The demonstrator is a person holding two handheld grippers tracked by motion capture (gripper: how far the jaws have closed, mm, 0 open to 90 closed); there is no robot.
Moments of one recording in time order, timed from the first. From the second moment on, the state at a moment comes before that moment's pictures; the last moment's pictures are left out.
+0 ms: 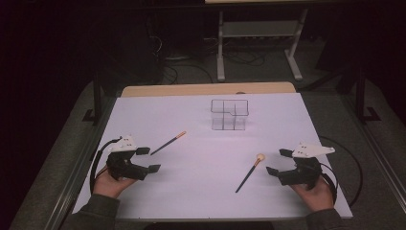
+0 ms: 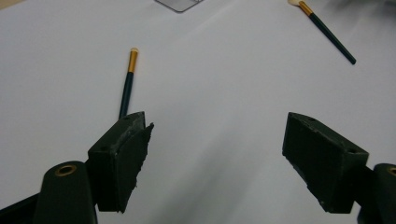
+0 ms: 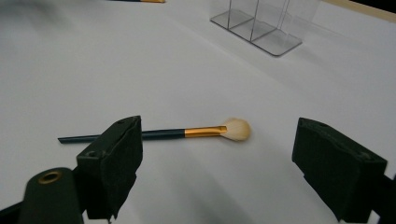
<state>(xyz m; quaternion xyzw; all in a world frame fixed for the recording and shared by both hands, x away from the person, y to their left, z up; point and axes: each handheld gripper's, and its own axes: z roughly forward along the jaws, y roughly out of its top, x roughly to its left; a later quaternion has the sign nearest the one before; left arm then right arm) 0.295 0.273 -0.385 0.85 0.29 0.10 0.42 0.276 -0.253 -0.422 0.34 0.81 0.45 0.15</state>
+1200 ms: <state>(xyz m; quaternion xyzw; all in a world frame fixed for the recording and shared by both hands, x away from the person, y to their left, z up) 0.391 0.244 -0.366 0.91 0.27 0.08 0.32 0.277 -0.247 -0.421 0.33 0.82 0.44 0.15</state>
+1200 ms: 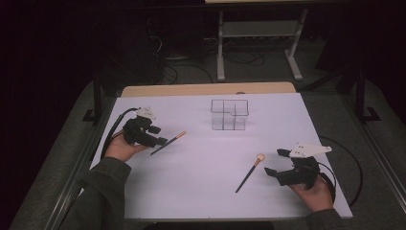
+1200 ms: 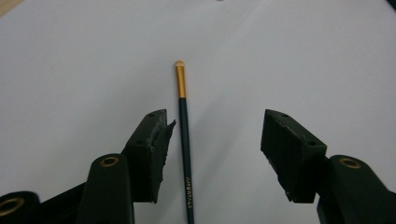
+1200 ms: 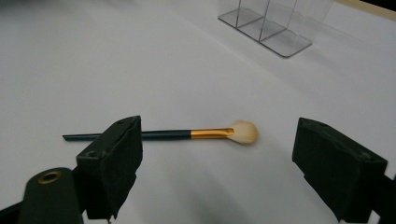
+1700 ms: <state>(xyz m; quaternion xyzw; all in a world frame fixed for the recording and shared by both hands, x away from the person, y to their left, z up) 0.416 0.240 -0.389 0.91 0.29 0.05 0.29 0.276 -0.248 -0.417 0.32 0.82 0.44 0.16</state>
